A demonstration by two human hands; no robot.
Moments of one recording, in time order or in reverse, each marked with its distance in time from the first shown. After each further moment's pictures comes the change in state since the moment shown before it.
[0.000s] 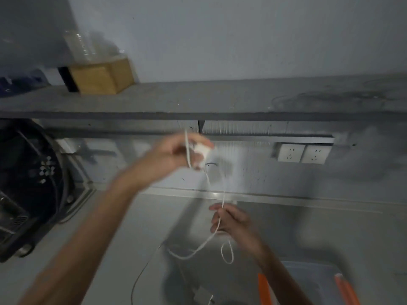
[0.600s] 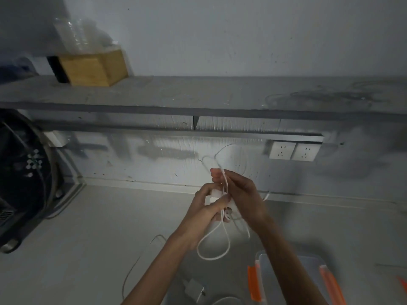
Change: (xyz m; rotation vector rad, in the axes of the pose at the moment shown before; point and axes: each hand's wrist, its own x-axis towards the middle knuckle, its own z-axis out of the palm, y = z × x) left_hand -0.022 -0.095 0.130 -0.535 0.218 -0.330; right_hand 0.005 -0.083 0.001 -0.255 0.098 -0.231
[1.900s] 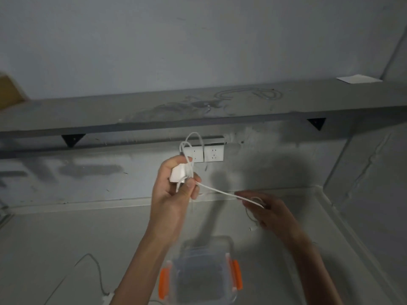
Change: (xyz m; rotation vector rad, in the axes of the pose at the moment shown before) left_hand -0.023 0.022 0.271 -0.097 0.011 0.471; right_hand -0.152 -0.055 -0.320 -0.252 0.172 0.083
